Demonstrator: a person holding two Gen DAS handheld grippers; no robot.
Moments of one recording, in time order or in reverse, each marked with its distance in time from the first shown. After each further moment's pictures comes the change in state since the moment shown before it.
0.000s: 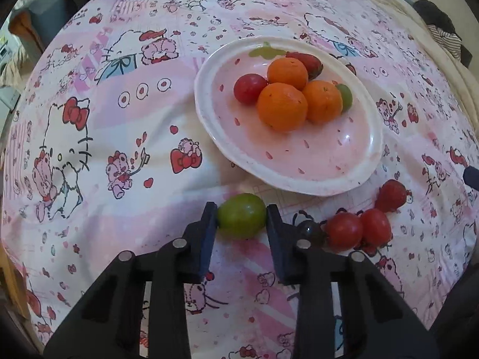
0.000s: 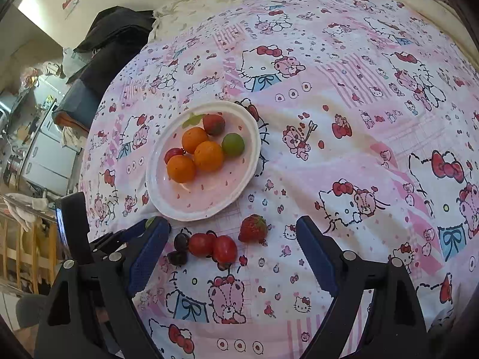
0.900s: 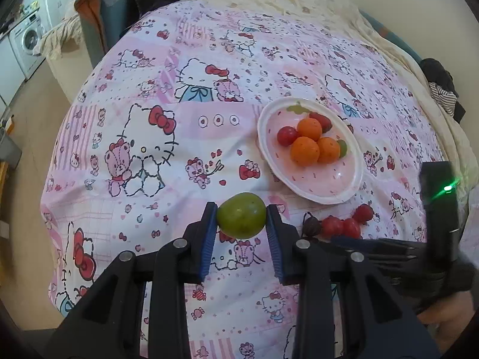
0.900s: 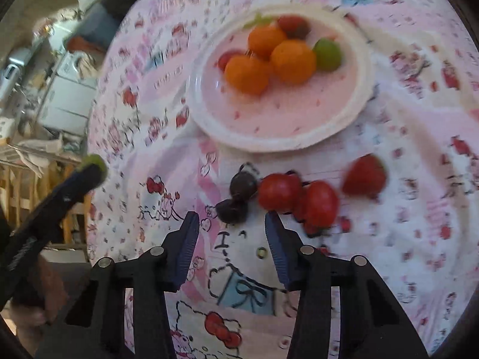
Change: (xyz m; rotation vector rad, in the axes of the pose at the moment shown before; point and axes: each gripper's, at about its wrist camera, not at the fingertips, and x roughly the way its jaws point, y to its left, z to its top) left arm -0.095 0.067 -0.014 -0.180 -0.125 -0.040; right arm 0.099 0.073 -0.039 -0.113 0.341 0.097
